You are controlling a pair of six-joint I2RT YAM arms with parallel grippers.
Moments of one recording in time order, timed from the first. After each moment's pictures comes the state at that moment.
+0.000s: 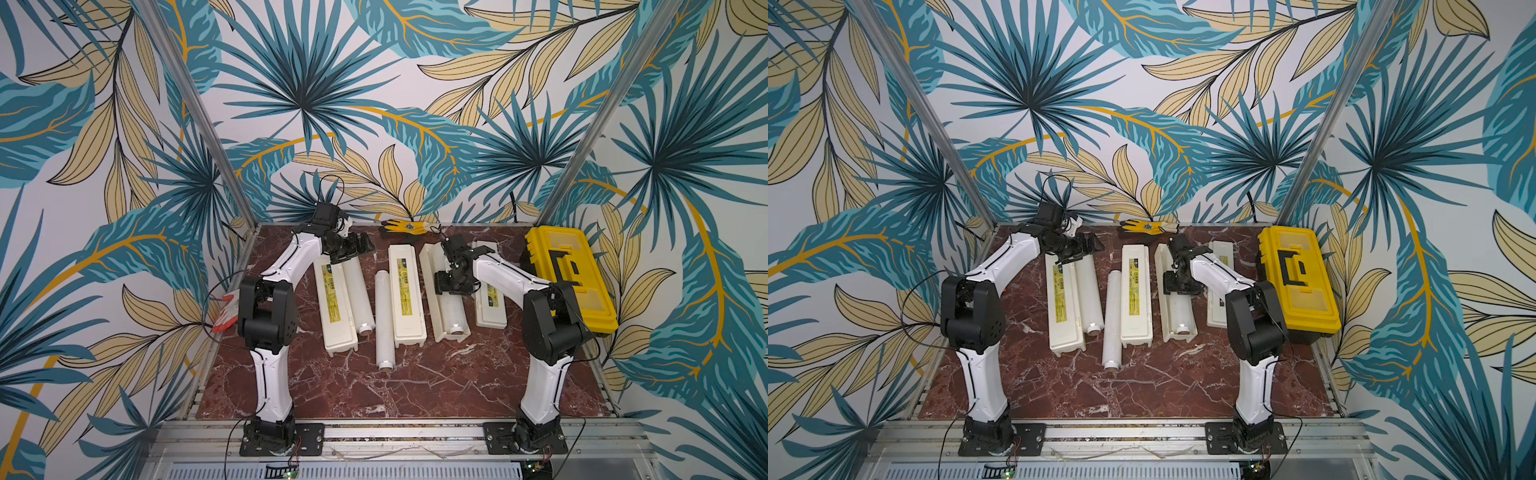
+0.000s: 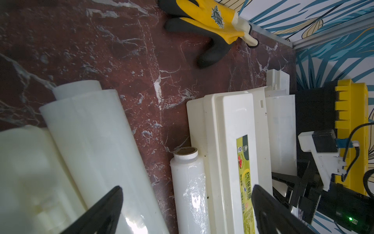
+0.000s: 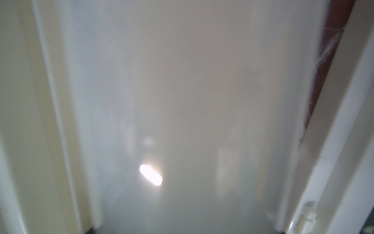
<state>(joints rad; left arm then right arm) -0.18 2.04 1.79 -0.70 0.49 -0.40 0.33 1.97 1.51 -0.81 0.01 0.32</state>
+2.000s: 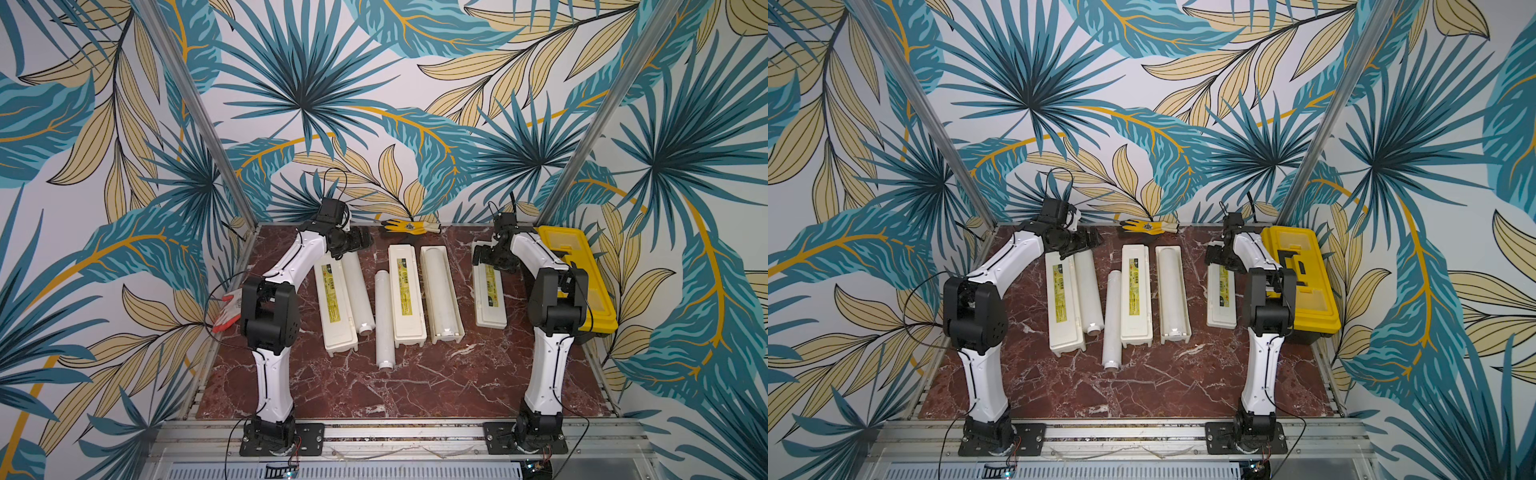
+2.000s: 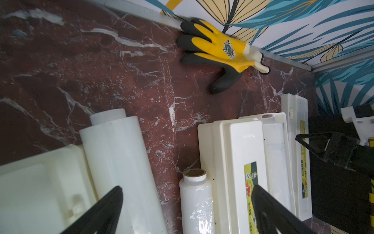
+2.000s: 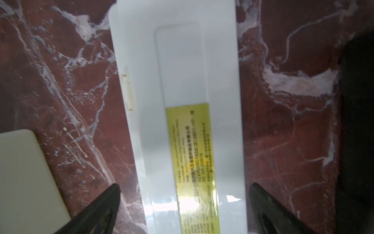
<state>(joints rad) -0.21 2.05 1.85 -0.66 0.31 -0.44 -0.05 2.25 1.91 -0.88 0.01 0.24</state>
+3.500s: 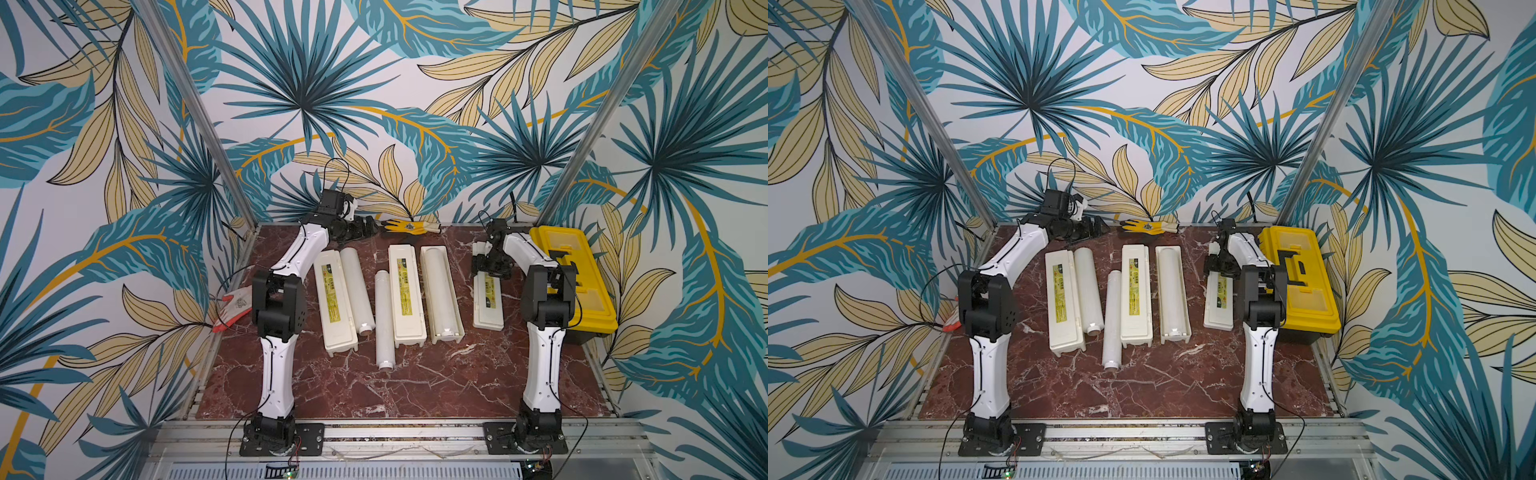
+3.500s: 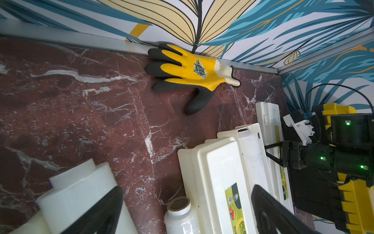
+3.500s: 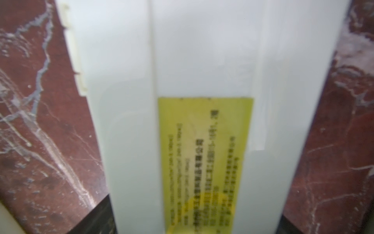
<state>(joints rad) -0.20 2.20 2.05 -0.64 0.45 -0.39 -0.03 2.35 1.98 -1.02 0.03 0.16</state>
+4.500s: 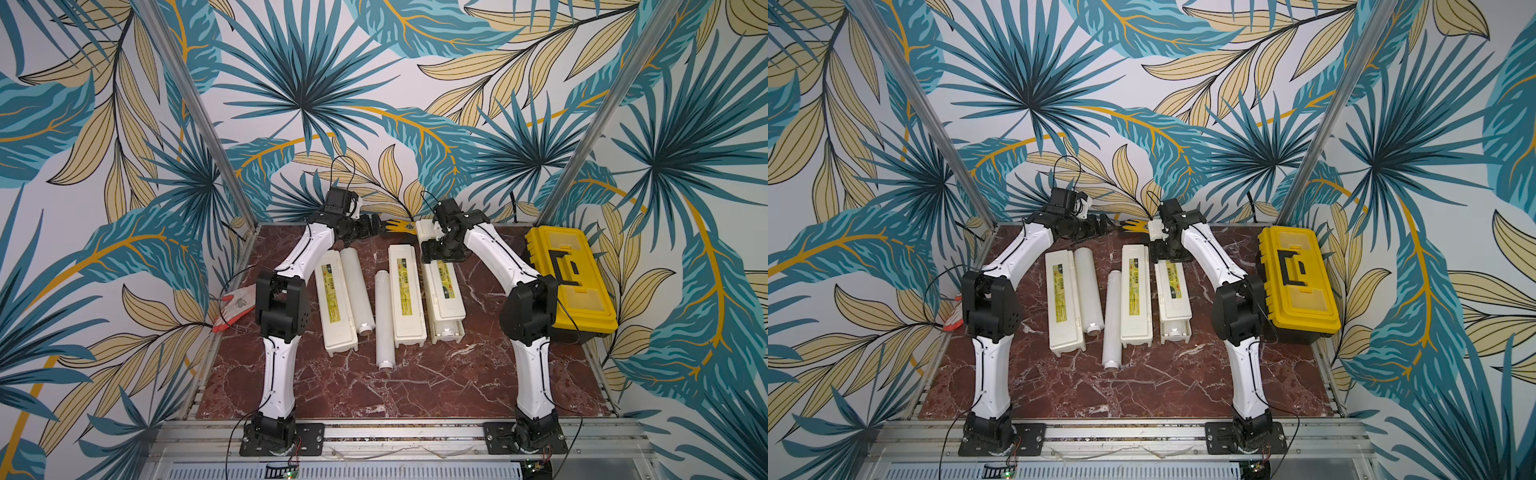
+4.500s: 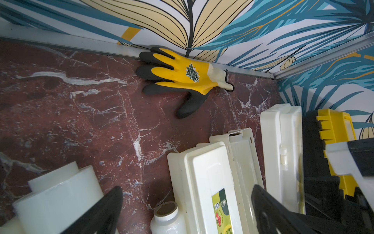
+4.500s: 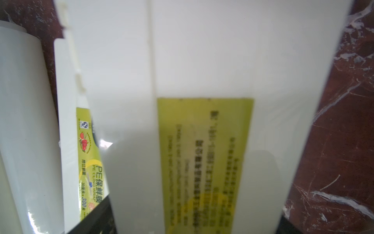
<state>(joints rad) -0.24 2.21 2.08 -0.64 0.42 -0.45 0.35 2.21 2.17 -1.16 -0.01 0.25</state>
